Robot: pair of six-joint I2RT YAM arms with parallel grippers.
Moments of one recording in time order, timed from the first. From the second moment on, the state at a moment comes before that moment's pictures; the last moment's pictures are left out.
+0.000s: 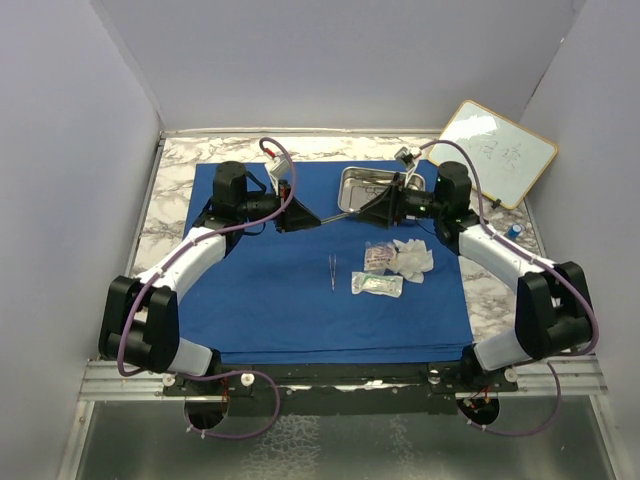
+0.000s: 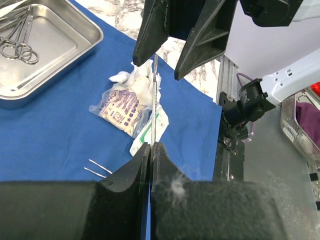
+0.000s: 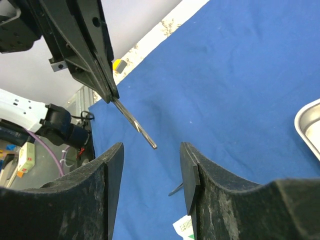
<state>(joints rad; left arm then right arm) -0.29 1.42 0.92 0.22 1.07 -0.33 0.30 1.47 0.89 0.38 -0.98 0.41</state>
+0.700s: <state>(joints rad) -0.31 1.42 0.91 0.23 1.12 -0.33 0.30 1.51 0.88 0.55 -1.08 0.54</state>
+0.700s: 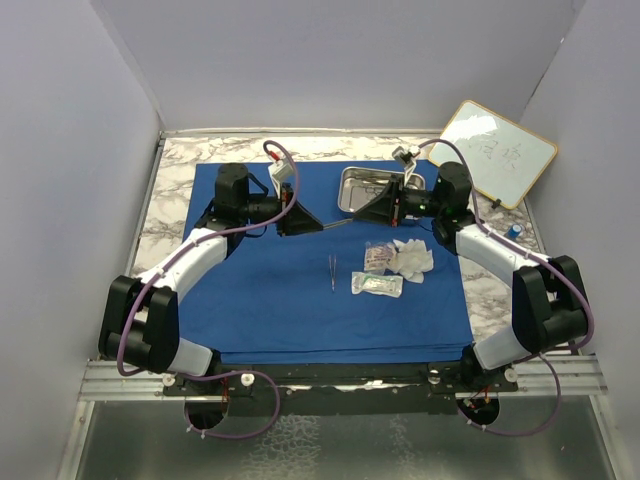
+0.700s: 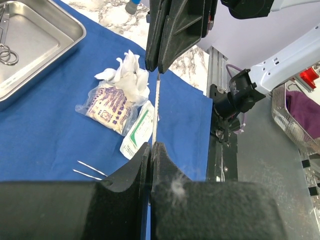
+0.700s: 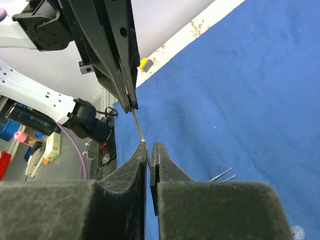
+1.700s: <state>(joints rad) -0.18 1.35 0.93 -0.01 0.84 -0.11 0.45 1.72 1.22 -0.05 -1.12 0.01</state>
